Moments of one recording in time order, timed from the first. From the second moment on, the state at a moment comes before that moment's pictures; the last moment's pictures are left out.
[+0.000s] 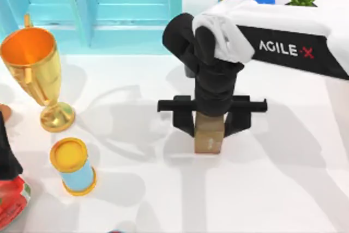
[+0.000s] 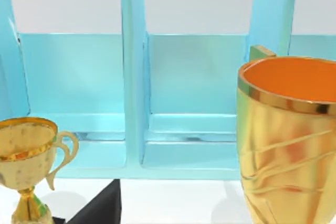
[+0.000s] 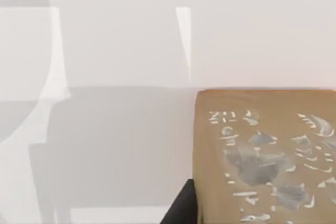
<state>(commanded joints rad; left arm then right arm) 0.00 0.00 0.00 0.00 0.00 0.00 0.68 2.25 1.73 -1.05 0.00 0.72</state>
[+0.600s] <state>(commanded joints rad) 0.00 0.00 0.00 0.00 0.00 0.00 0.68 2.25 1.73 -1.05 0.00 0.72</state>
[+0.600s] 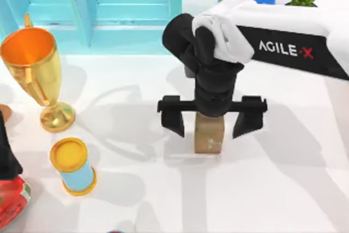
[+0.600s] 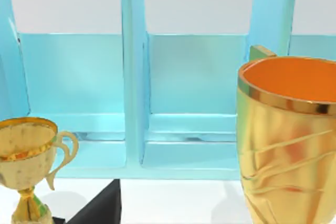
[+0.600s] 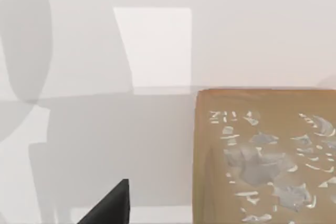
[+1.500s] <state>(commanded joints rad) 0.00 0.00 0.00 0.00 0.00 0.00 0.67 2.20 1.98 -1.35 0.00 0.71</state>
